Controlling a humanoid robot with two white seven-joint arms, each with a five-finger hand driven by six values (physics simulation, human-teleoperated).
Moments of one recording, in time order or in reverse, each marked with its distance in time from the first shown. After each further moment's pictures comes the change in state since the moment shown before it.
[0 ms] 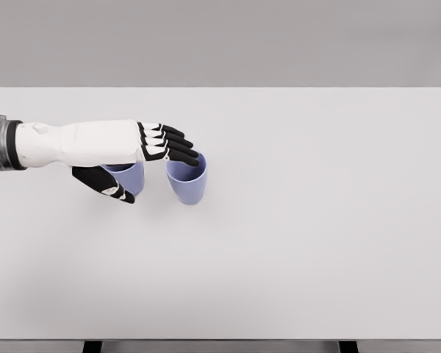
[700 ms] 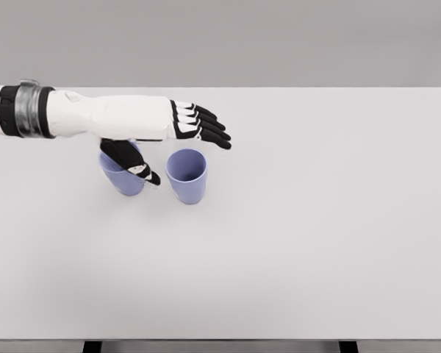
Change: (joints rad) left arm -0.278 -0.087 -0.243 0.101 0.102 0.000 0.000; right arm 0.008 0.000 -0.002 0.005 -0.001 0.001 0.000
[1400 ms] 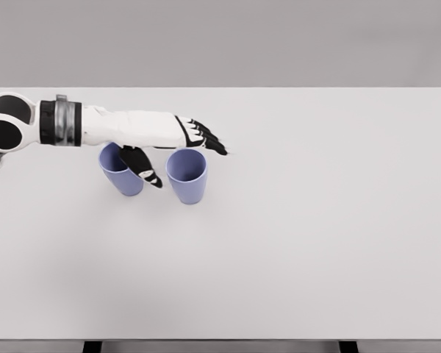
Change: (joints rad) left arm 0.012 -0.078 -0.071 0.127 -0.161 0.095 0.000; right arm 0.002 0.000 0.000 0.000 0.000 0.000 0.000
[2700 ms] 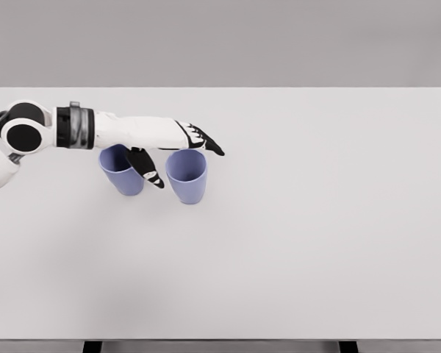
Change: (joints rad) left arm 0.020 -0.073 -0.013 0.124 -0.049 0.003 0.000; right arm 0.000 0.000 0.000 0.000 0.000 0.000 0.000
